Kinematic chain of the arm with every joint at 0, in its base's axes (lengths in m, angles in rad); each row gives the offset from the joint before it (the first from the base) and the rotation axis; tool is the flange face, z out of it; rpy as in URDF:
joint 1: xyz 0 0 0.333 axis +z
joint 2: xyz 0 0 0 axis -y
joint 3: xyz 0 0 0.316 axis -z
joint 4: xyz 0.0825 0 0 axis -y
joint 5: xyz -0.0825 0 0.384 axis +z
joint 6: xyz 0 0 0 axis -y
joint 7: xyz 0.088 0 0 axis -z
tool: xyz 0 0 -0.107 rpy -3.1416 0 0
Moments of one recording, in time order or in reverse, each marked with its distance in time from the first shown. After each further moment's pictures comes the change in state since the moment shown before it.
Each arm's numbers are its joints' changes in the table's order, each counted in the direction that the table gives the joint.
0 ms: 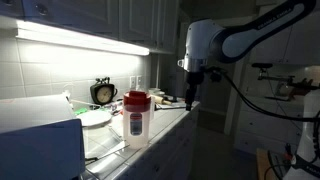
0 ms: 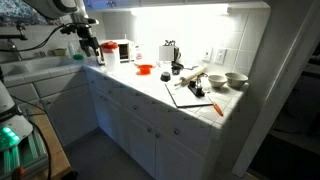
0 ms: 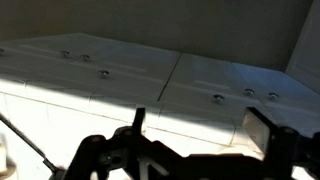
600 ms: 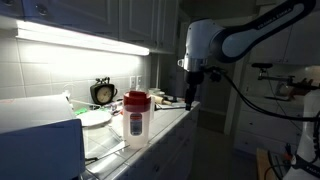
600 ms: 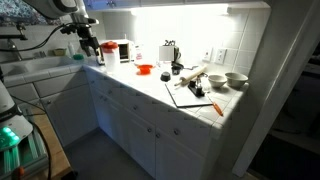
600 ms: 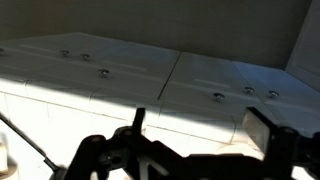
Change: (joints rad) arm 0.006 0.000 0.008 0.002 0.000 0.003 0.004
